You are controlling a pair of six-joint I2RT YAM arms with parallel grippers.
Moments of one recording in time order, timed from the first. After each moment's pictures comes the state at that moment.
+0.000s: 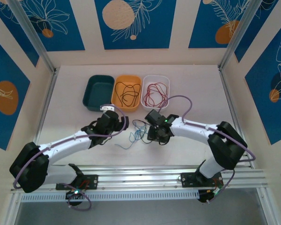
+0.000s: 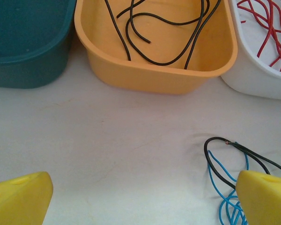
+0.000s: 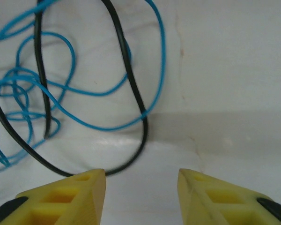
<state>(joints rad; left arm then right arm) -0.74 1.25 0.63 -0.12 -0.34 -0.61 0.81 1.56 0.91 -0.66 0.01 0.94</state>
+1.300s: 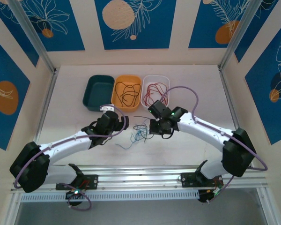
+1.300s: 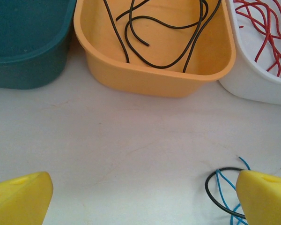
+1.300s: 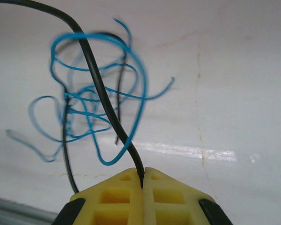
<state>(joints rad) -0.74 1.25 0.62 -0.08 -0.34 -0.62 0.78 1.40 1.05 -0.84 -0.03 0.78</state>
